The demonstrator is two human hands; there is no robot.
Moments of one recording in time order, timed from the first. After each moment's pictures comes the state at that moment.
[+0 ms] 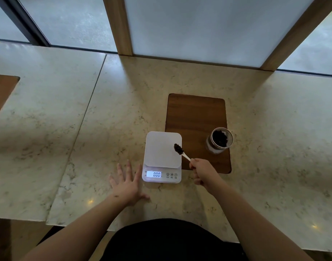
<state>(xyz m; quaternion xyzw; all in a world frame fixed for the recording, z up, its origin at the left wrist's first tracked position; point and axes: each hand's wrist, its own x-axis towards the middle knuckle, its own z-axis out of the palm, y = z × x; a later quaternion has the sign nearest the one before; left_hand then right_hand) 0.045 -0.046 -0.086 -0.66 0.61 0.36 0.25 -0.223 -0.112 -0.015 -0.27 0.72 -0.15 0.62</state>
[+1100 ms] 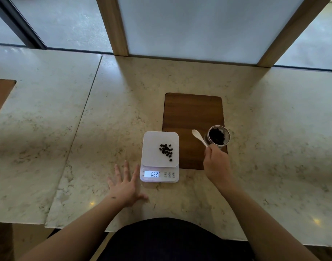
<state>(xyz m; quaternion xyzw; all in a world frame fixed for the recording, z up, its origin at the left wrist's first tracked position) 0.051 -0.046 -0.092 -0.66 0.61 0.36 0.24 -0.256 -0.112 0.001 -0.59 0.74 -0.19 0.25</state>
